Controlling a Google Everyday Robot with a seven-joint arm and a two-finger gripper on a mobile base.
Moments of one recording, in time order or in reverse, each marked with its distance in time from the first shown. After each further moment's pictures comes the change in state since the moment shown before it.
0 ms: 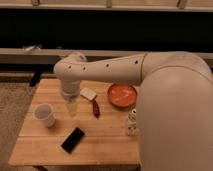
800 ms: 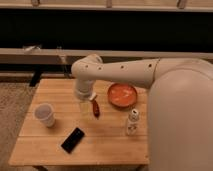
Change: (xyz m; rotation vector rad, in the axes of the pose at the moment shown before) arm 0.079 0.026 0.009 -0.022 -0.029 0.052
